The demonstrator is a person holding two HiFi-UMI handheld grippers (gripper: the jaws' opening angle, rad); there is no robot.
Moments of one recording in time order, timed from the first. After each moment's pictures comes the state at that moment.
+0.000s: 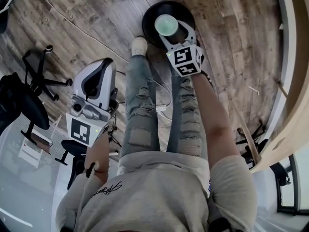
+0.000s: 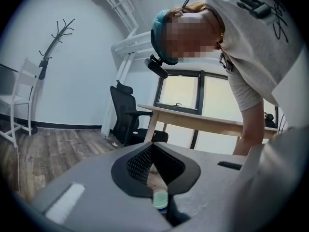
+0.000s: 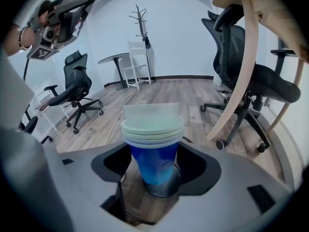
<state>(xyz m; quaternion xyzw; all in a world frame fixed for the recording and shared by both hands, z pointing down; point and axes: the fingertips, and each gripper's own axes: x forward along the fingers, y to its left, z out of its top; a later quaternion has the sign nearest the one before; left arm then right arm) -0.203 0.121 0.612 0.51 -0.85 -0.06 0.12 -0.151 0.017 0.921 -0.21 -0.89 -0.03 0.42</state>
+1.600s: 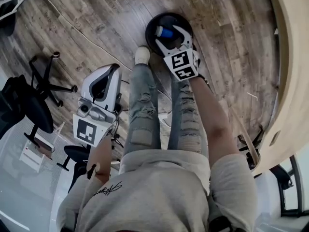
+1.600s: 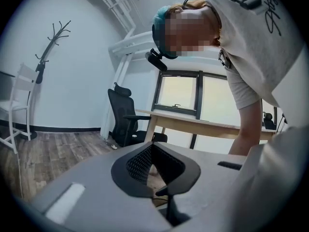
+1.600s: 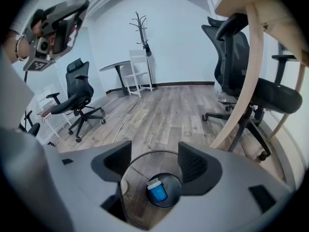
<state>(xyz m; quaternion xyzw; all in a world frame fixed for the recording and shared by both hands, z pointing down) -0.205 0.112 0.592 0.52 -0.85 -0.05 0.11 -0.182 0.021 0.882 -0.22 -0.89 -0.01 0.39</state>
